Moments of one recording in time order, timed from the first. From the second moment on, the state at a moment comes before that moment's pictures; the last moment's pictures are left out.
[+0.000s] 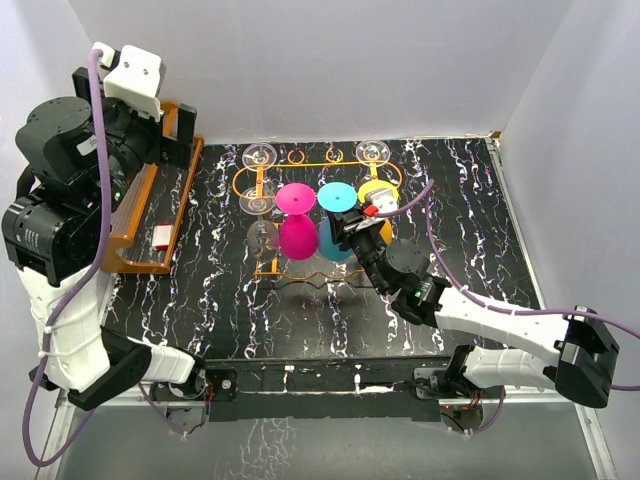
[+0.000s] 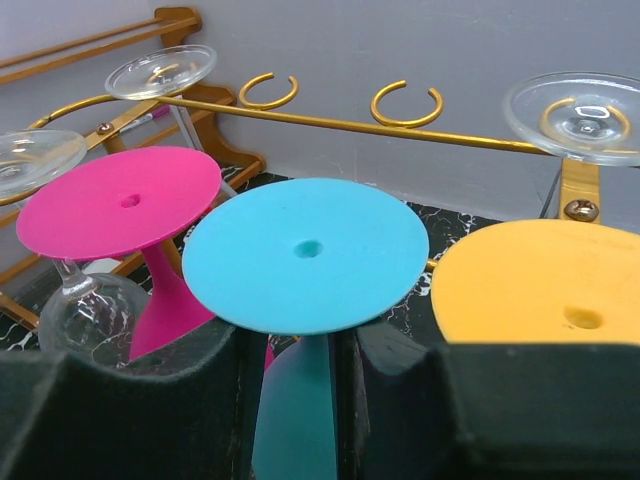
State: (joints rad) left arm -0.42 1.38 2.41 -1.11 -0.27 0.31; right arm 1.01 1.13 0.75 0.60 0.55 -0.02
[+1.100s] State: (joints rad) left arm -0.37 1.27 2.20 -1.10 -0.37 0.39; right arm 1.05 0.74 0.94 -0.08 0.38 0.21
